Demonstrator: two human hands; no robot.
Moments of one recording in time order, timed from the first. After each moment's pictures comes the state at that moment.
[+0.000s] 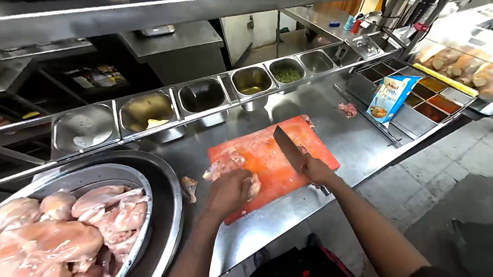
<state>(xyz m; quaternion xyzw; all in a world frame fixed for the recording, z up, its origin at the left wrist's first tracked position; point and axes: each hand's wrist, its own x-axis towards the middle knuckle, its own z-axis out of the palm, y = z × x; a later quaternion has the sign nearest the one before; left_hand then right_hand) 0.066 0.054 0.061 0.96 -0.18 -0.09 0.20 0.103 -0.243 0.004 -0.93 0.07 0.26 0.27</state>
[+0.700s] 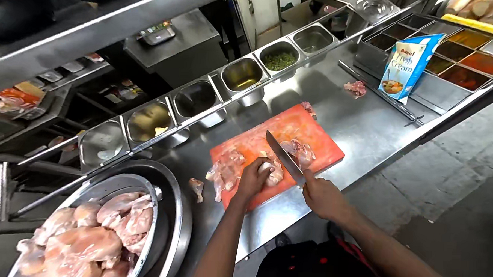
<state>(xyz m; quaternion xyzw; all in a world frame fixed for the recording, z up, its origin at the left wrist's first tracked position) 0.113 0.002 -0.045 0.90 -0.15 -0.05 0.41 0.018 -0.239 0.022 -0.94 0.00 0.23 0.27</state>
